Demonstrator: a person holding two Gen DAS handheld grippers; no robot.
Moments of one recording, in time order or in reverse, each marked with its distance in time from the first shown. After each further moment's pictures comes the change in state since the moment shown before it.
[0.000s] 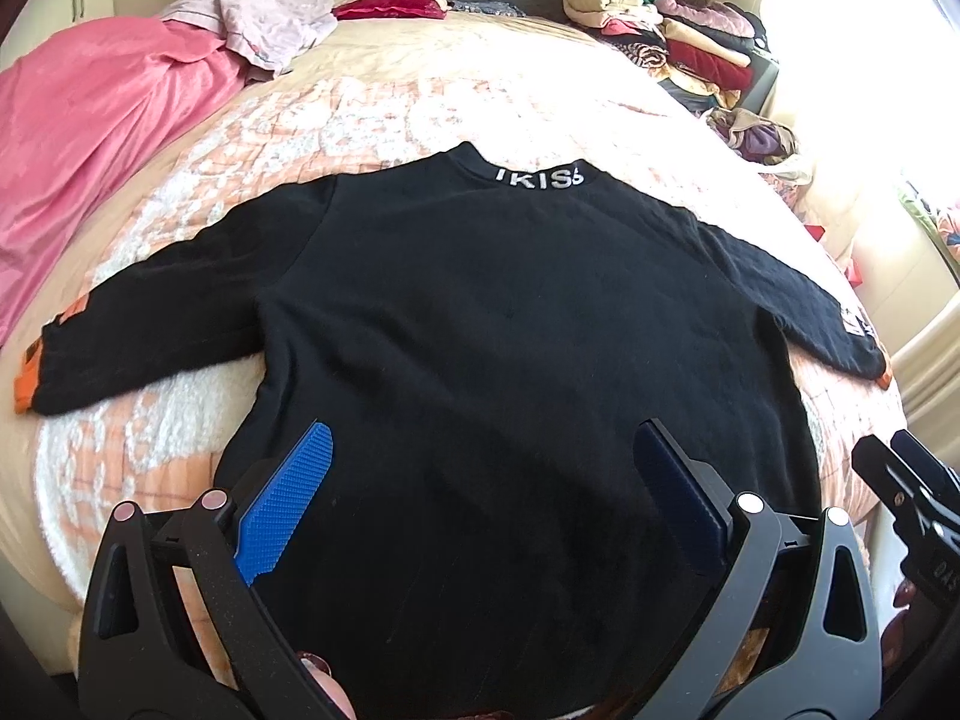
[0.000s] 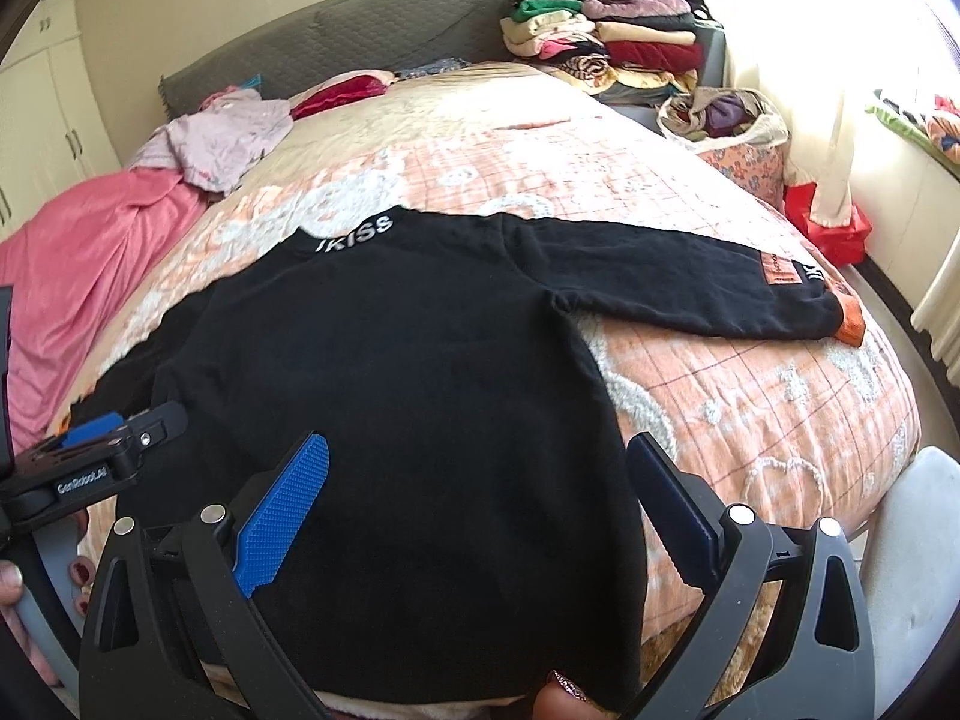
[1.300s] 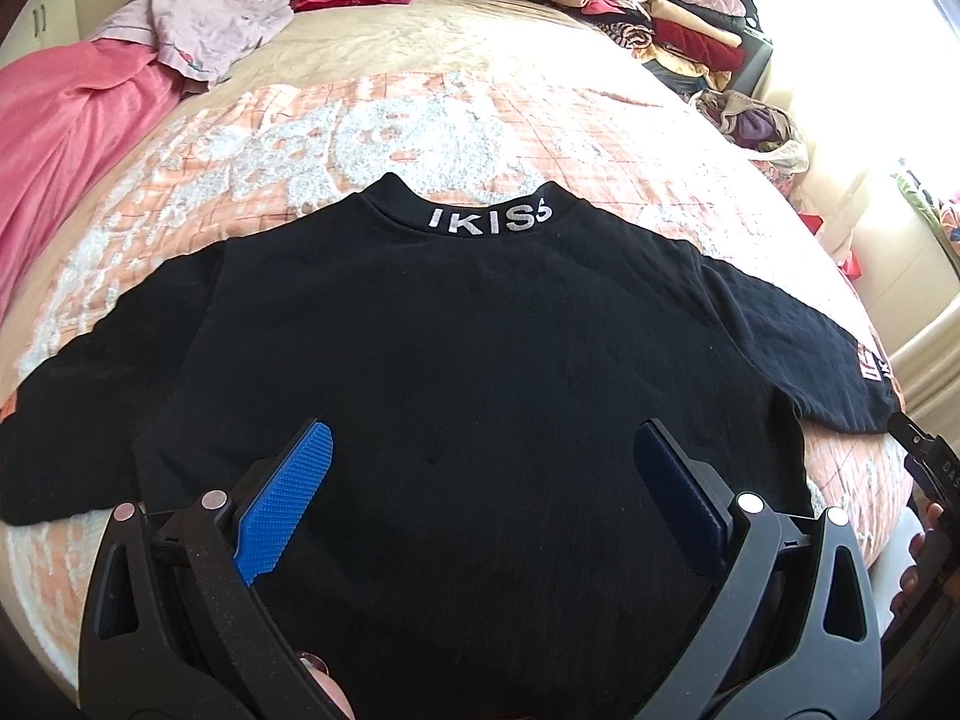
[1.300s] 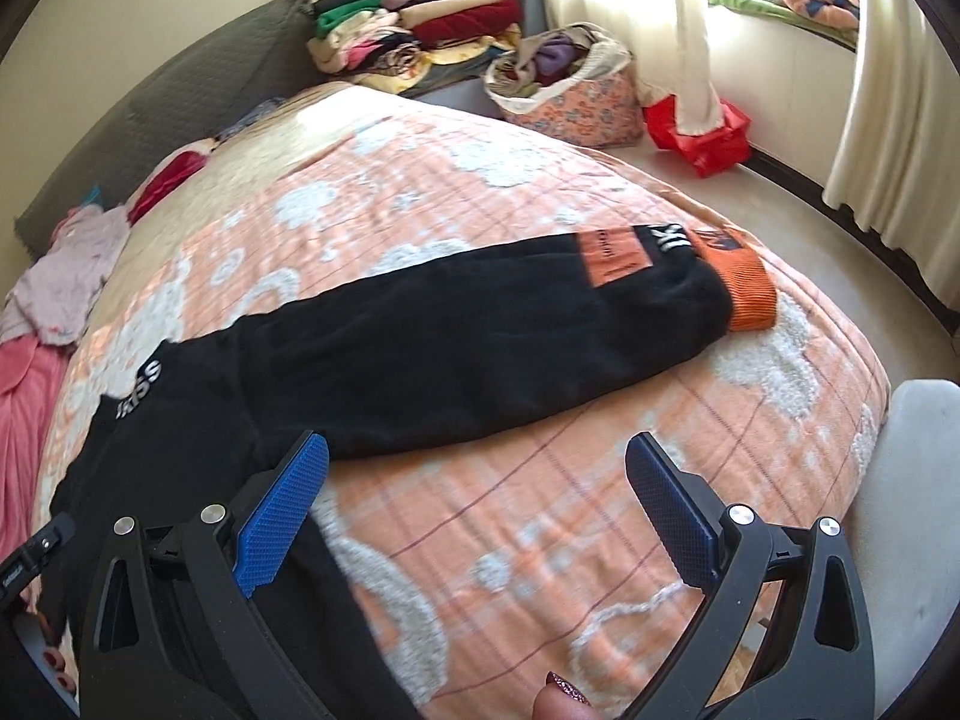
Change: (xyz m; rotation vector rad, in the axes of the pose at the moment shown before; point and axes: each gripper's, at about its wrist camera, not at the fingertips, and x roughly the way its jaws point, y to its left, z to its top) left arm 0.074 -0.036 0.074 0.035 0.051 -0.034; right arm 0.069 -0.161 0.049 0.364 0.002 -0.215
